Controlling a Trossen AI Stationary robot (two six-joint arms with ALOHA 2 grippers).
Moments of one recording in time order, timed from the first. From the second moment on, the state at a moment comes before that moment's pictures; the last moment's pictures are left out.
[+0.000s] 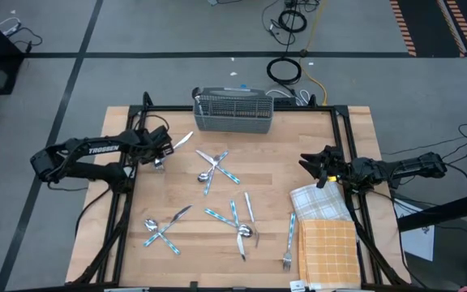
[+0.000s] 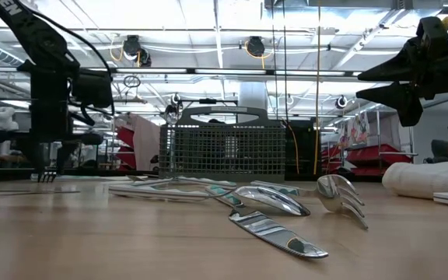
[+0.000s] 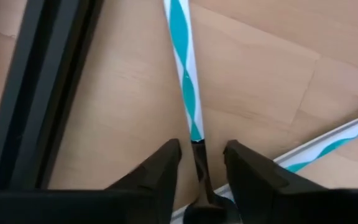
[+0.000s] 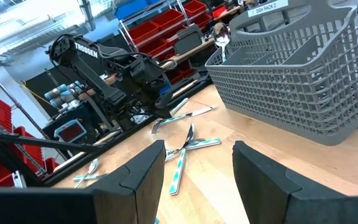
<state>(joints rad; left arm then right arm) 0.67 1.20 0.42 -0.69 -0.18 -1.24 0.16 0.11 0.01 0.08 0.53 0.54</state>
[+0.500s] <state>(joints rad) 0.66 1.17 0.43 -0.67 -0.17 -1.16 0.16 0.11 0.01 0.08 0.53 0.54</state>
